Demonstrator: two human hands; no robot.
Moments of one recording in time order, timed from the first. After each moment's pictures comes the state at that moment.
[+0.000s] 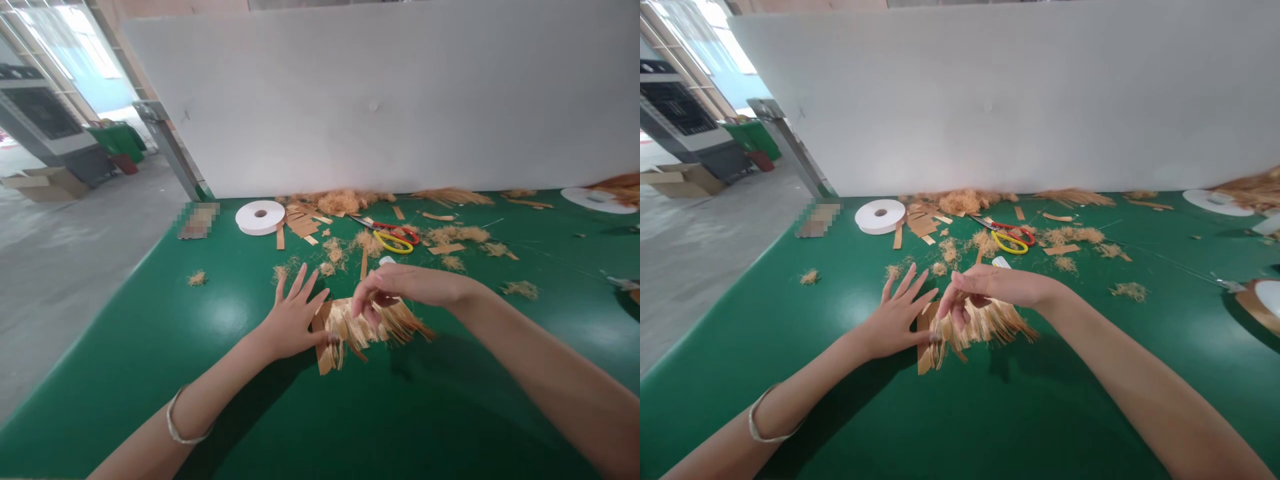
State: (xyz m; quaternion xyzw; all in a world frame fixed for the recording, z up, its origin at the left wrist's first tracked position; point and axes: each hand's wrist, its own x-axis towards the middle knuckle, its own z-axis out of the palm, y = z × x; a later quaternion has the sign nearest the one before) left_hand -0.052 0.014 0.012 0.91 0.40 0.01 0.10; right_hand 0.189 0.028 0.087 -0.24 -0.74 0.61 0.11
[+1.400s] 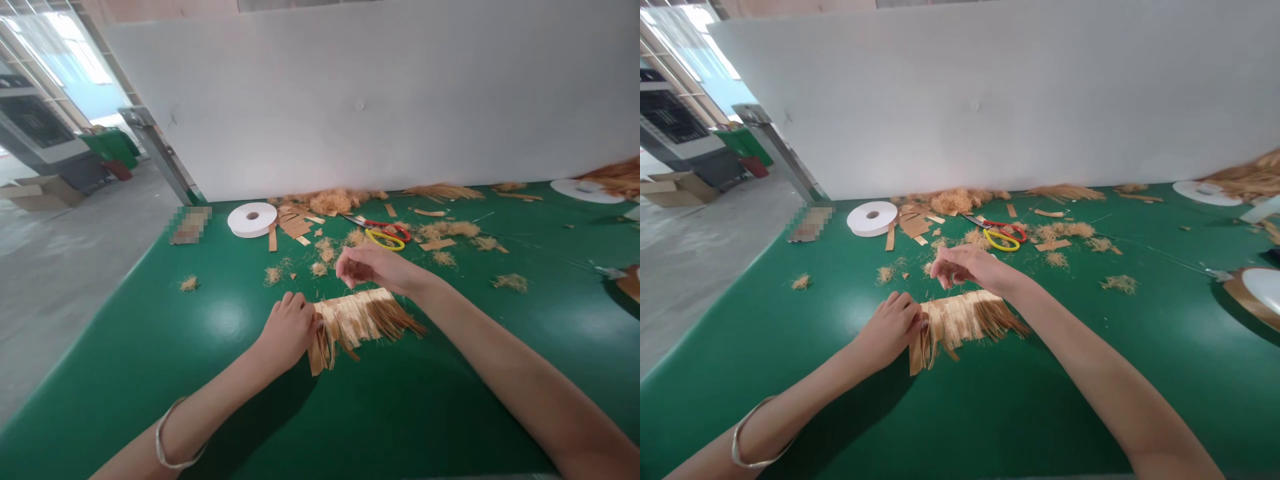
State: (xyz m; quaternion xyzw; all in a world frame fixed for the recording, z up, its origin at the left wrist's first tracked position) left_hand -0.029 -0.003 0.021 0.88 0.47 0.00 0.05; right_hand 0.183 0.048 0.061 -0.33 -0.61 0.65 0.31
